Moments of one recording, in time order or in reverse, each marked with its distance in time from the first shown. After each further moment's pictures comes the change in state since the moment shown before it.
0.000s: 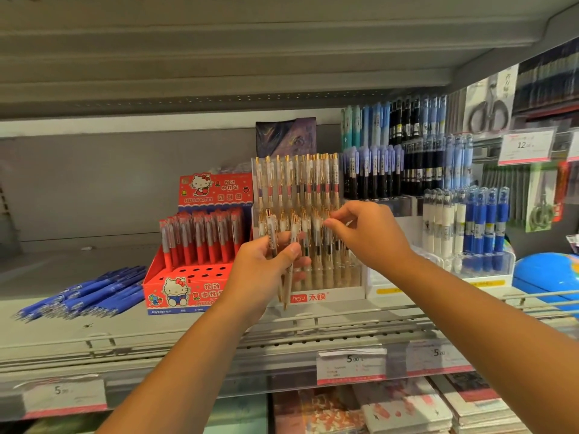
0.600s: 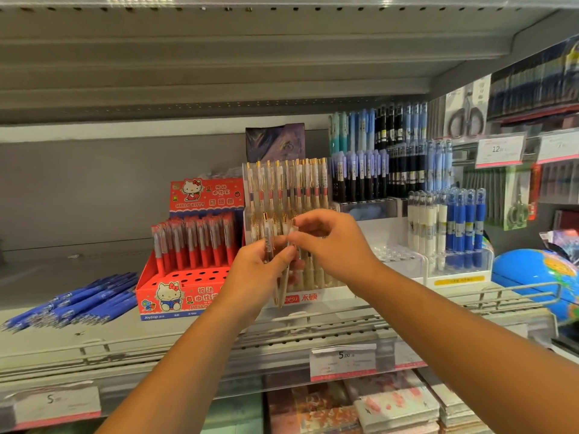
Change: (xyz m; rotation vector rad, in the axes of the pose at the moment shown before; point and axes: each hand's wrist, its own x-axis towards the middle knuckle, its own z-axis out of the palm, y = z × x) left_hand -0.006 0.004 0.004 0.074 -0.068 0.072; right_hand -0.026 -0.049 0.009 0.636 -0.061 0.117
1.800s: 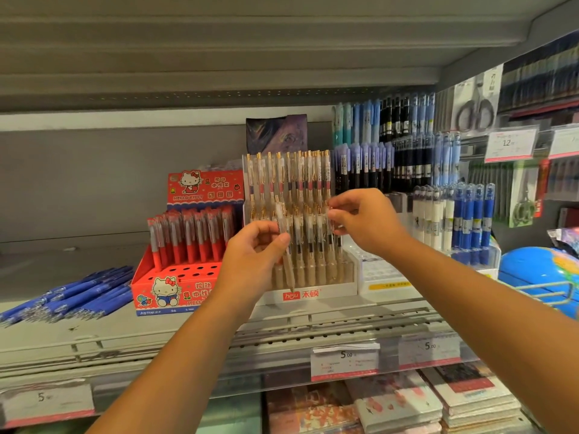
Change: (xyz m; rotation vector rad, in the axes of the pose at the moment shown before) left_hand 0.005 0.002 -0.004 0.104 0.179 0.049; right_hand 0.042 0.031 -0.047 -0.276 0.025 0.058
